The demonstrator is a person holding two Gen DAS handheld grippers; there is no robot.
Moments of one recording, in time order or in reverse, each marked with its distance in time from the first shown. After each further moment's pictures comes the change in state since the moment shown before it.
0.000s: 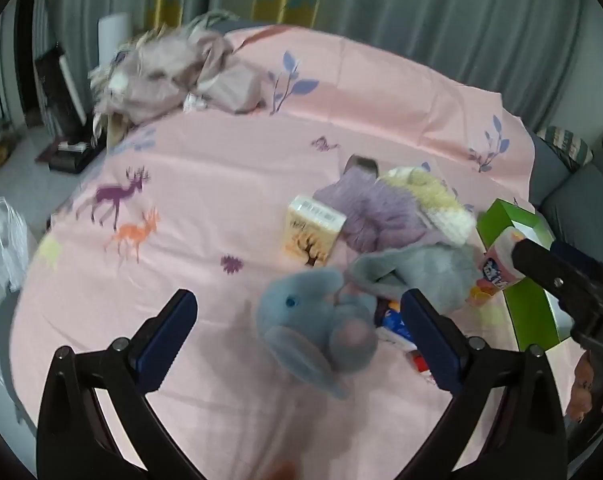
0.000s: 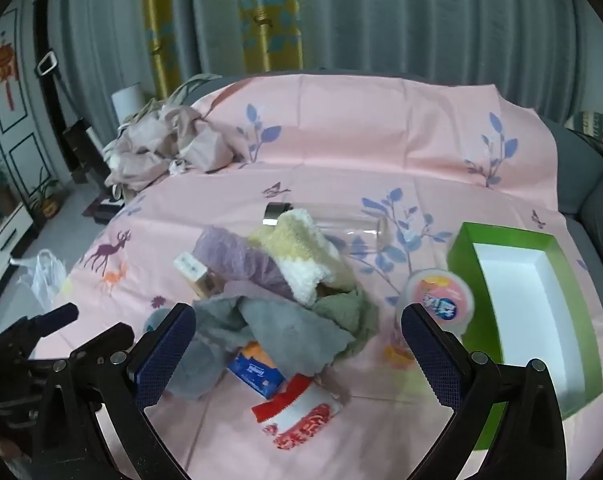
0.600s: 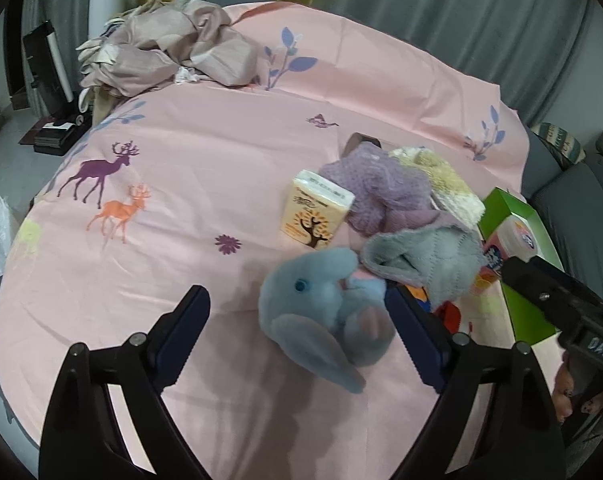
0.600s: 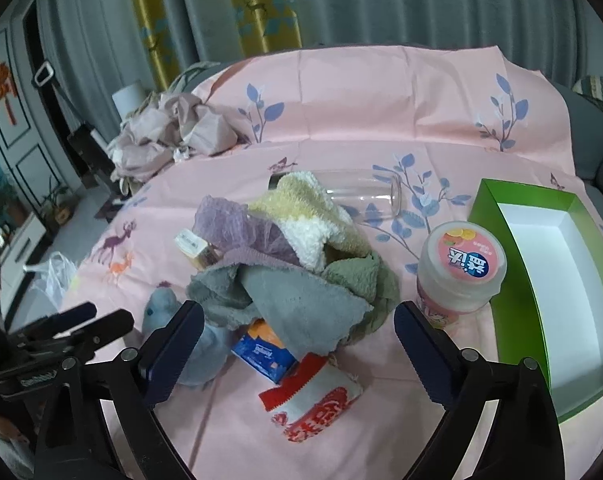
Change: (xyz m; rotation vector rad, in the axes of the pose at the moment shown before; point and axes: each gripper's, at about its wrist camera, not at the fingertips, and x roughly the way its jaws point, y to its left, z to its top) left arm 0.011 0.015 -0.001 -0.005 0.054 -0.072; right arm 0.024 -0.007 -0.048 0.049 0.059 0.059
